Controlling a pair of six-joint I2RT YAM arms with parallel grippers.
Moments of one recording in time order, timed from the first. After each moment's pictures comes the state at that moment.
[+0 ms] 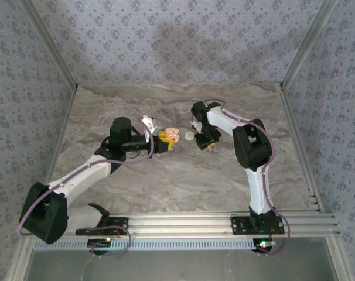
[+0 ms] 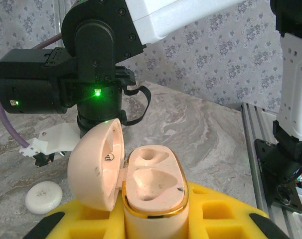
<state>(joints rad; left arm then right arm) -0.52 1.22 0.72 0.25 0.82 -0.02 0.47 2.15 1.64 -1.08 0.04 -0.07</state>
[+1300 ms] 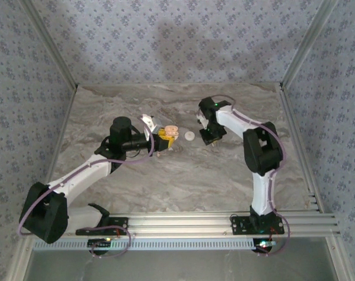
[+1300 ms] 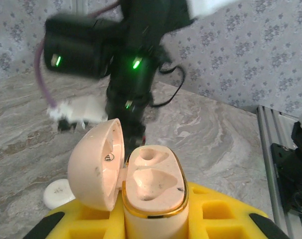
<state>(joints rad) -0.52 1.23 0.73 0.25 0.75 -0.02 0.41 1.97 1.55 -0.98 0.01 -0.03</state>
